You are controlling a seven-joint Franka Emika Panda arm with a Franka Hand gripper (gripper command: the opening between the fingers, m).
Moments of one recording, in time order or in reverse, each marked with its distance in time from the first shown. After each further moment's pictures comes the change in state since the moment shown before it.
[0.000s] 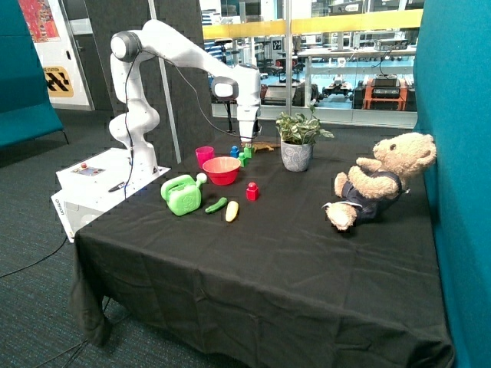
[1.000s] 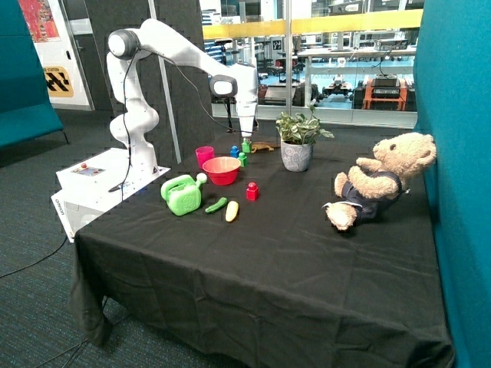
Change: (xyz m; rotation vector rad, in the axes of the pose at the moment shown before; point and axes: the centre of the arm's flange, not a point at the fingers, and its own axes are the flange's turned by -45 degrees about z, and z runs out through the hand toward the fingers) arm -0.014 -0.059 0.002 -0.006 0.004 -0.107
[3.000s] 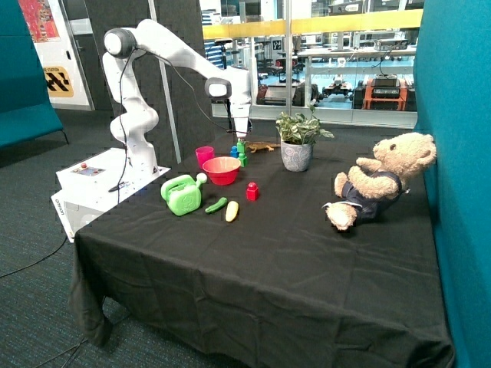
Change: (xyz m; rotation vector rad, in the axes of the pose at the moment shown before) arm -0.025 -0.034 0.012 0.006 0.002 -0.038
